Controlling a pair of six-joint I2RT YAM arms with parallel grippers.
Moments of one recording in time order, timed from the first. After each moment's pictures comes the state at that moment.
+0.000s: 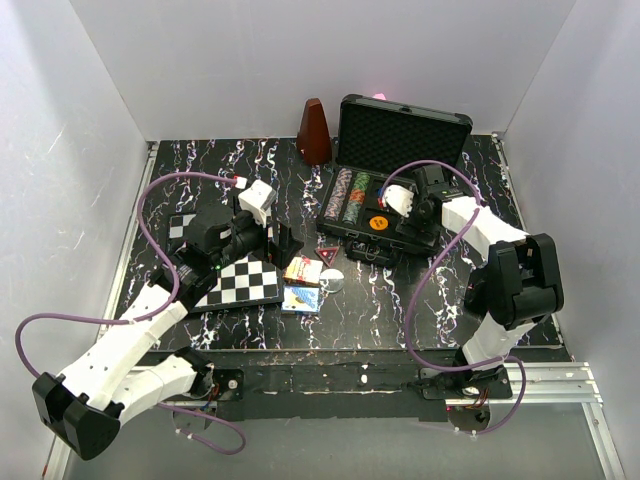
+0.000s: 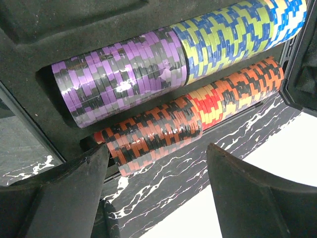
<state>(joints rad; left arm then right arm) -0.58 0.94 0.91 -0.30 0.19 -0.09 0.28 1.68 1.18 -0.56 0.12 -0.95</state>
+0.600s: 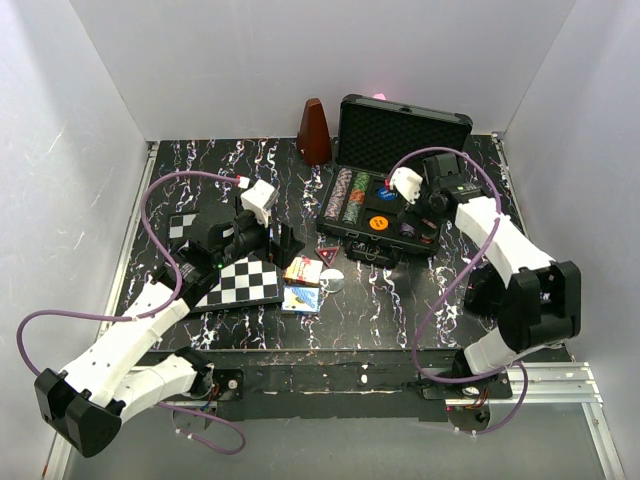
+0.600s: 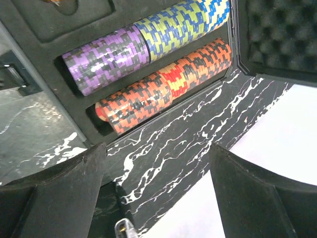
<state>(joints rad) -0.58 0.96 0.91 -0.30 0.20 -0.09 0.28 1.55 1.24 -0.66 0.10 -0.84</state>
